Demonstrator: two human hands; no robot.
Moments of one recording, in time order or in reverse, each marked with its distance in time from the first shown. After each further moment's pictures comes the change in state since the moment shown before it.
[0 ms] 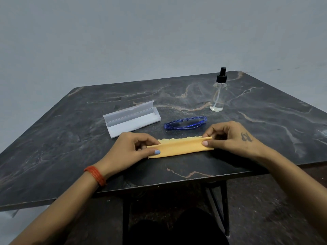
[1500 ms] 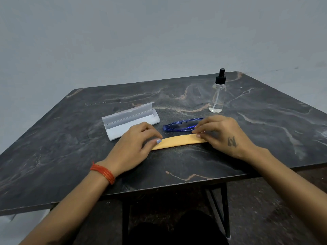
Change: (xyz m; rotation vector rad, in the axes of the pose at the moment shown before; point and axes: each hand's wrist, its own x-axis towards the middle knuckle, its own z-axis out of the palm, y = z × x) left_hand 0.019 -0.006 0.003 0.409 0.020 0.206; right_hand 0.024 0.015 0.010 -0.503 0.225 -0.425
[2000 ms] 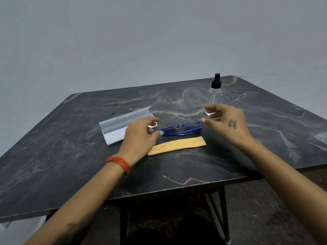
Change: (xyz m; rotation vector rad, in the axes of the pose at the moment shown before) left_hand 0.034 0.019 0.009 -0.107 0.226 -0.276; right_hand 0.021 0.006 -0.014 0.164 0.206 0.532
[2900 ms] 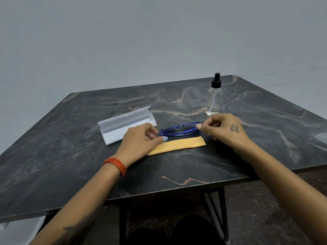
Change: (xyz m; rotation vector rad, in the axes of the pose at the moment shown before) left_hand -0.003 -0.008 0.001 -0.044 -0.174 -0.172; right_hand -0.013 0.001 0.003 0.176 -0.146 0.167
